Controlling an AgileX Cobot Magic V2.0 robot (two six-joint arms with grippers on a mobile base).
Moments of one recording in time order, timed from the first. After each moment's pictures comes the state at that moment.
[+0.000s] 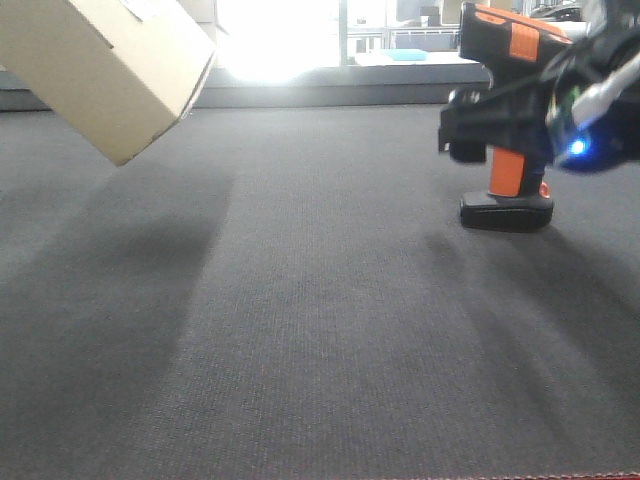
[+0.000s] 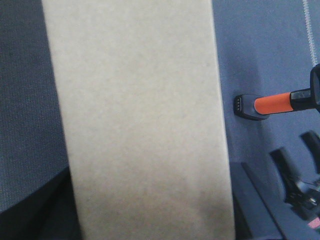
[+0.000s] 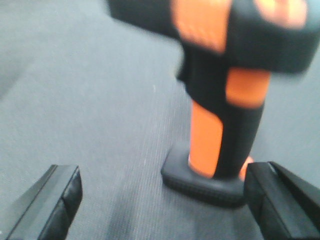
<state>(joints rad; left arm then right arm) 0.06 1.64 -1.64 -0.58 1.23 0.13 0.53 1.45 -0.53 0.90 -0.68 -0.56</state>
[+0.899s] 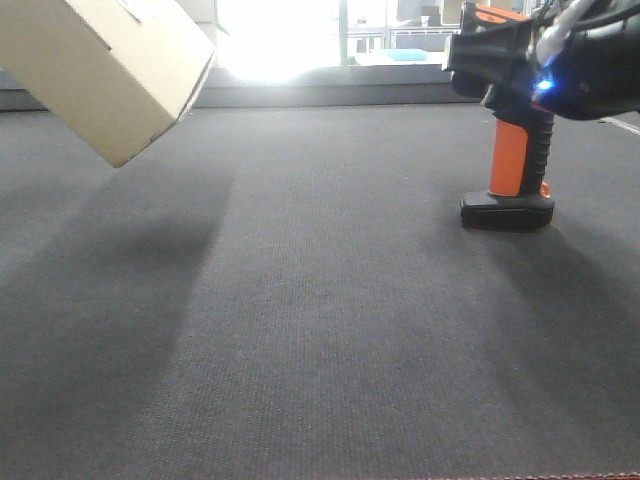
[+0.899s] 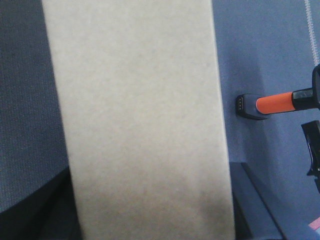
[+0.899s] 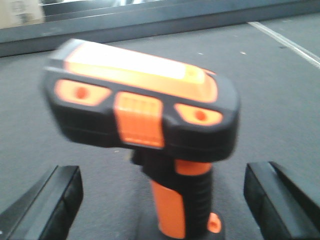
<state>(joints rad) 0.06 1.64 -1.64 -0.58 1.23 0.13 0.56 1.53 -0.65 1.13 -0.87 -0.58</state>
